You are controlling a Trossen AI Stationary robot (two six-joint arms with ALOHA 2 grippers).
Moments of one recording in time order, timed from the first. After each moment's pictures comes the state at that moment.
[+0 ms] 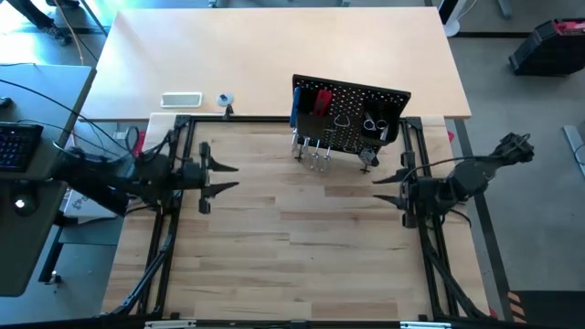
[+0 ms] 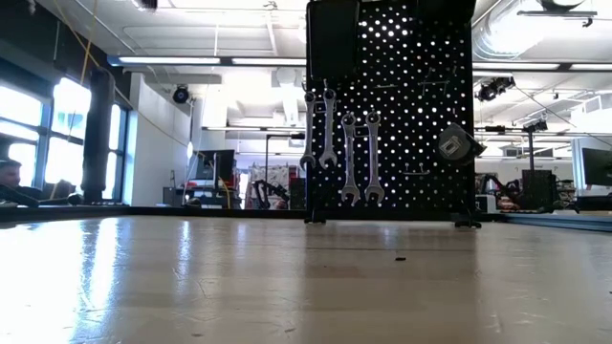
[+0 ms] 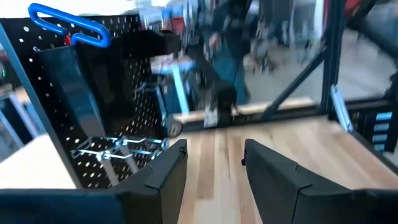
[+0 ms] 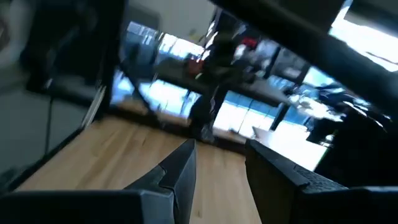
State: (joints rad) left arm -0.21 0.64 0.65 -0.07 -0.32 0.18; right arm 0.55 0.68 0.79 -0.15 0.54 -0.29
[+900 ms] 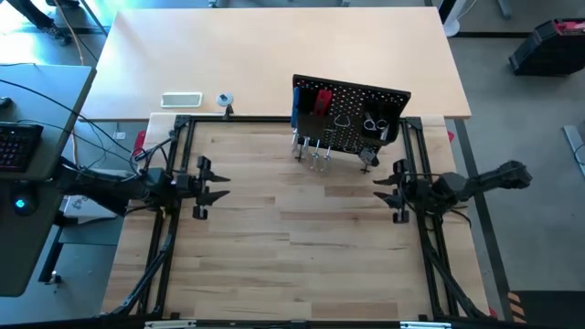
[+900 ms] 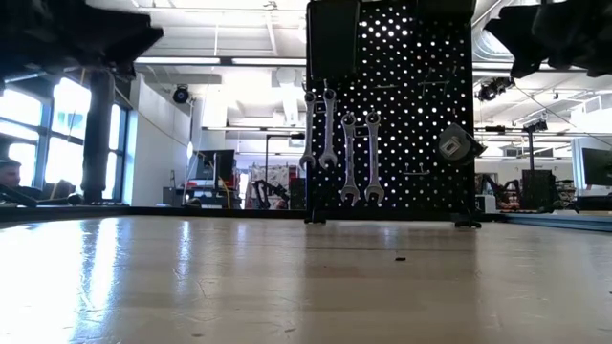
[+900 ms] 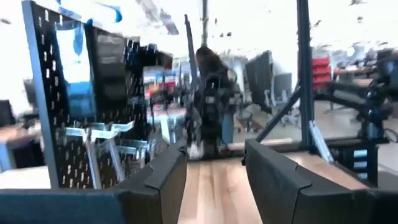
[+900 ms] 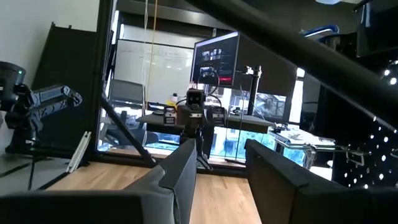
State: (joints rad) left arm -0.10 0.26 0.01 0.50 -0.11 0.15; right arm 0.27 0.20 0.01 0.50 0.27 -0.24
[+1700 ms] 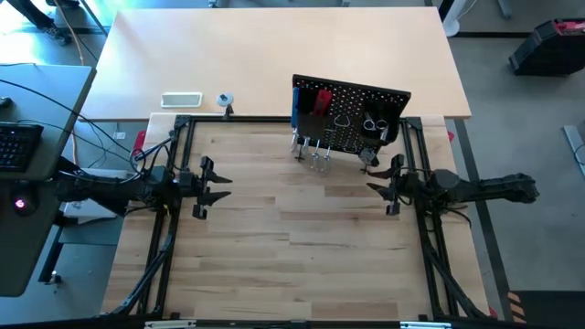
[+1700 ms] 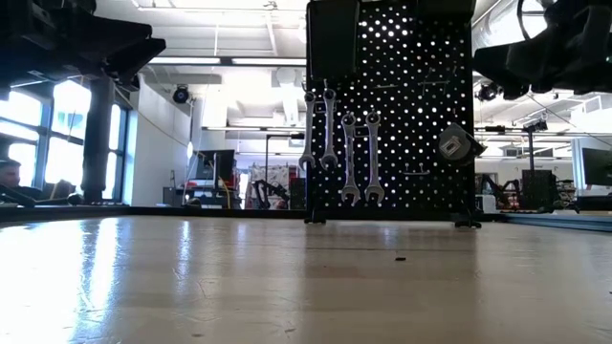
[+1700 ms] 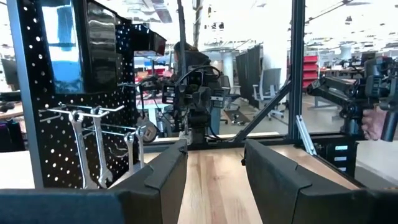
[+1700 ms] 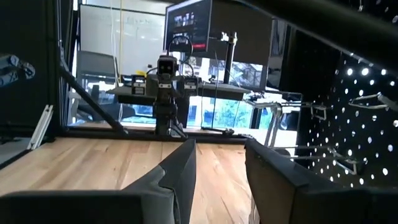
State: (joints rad) left arm -0.01 0.26 0.01 0.44 0.01 0.06; right arm 0.06 0.20 0.01 0.37 0.21 -0.16
